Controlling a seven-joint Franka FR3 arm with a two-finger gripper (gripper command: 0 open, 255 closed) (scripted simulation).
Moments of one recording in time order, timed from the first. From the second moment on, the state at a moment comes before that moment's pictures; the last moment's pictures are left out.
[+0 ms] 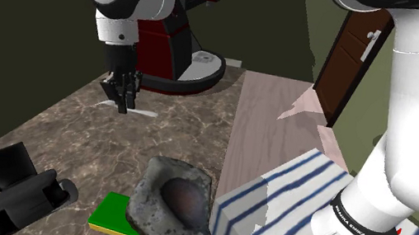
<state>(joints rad) 0.36 0.45 0.33 -1.57 0.06 1.89 -0.08</state>
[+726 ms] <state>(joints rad) 0.36 0.42 0.33 -1.46 0.07 1.75 -0.06</state>
